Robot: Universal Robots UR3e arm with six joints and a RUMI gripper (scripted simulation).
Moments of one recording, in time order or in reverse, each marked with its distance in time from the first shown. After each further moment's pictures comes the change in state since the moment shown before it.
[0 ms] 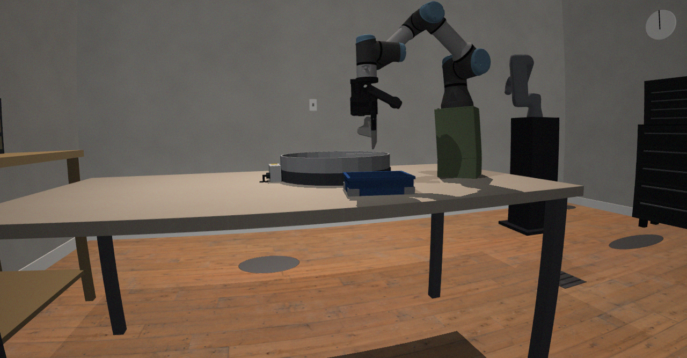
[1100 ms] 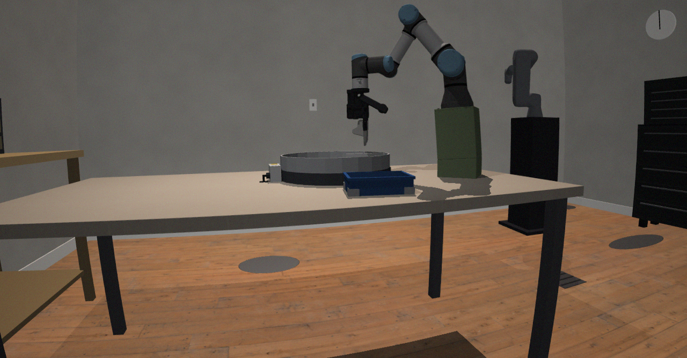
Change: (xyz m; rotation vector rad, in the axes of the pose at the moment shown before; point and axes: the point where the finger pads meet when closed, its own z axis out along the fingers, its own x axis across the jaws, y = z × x) arm -0.264 0.044 0.001 -0.006 0.003 0.003
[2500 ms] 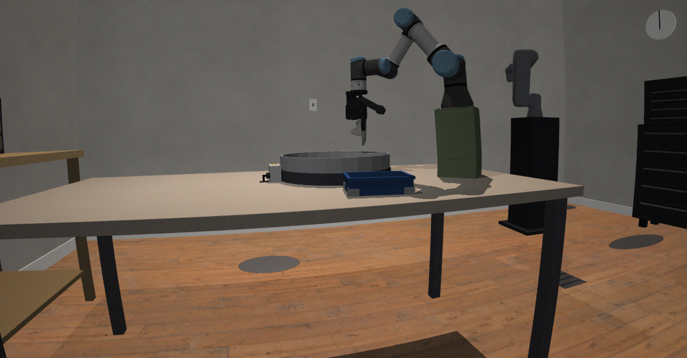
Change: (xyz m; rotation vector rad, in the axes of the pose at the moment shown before) arm -0.047 0.011 0.001 -0.002 0.010 -0.004
